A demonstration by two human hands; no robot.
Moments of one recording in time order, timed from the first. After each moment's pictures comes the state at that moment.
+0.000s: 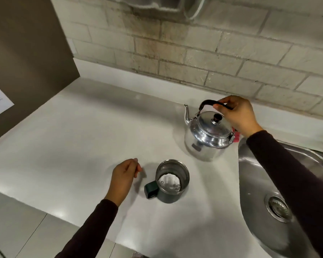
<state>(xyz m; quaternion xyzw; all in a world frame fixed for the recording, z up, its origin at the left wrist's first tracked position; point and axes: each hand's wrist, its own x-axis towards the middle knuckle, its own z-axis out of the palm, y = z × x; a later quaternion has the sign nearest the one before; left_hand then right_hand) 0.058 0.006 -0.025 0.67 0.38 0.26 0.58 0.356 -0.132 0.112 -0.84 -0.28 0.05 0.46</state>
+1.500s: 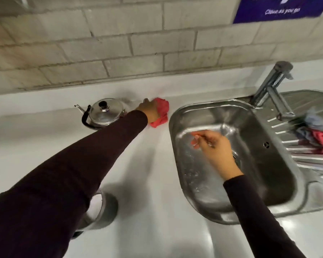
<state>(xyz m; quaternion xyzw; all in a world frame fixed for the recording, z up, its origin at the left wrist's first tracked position) 0.427 -0.102 0.036 0.98 0.07 -0.17 0.11 0.342 -0.335 0.030 -0.82 -0.12 0.03 0.55</state>
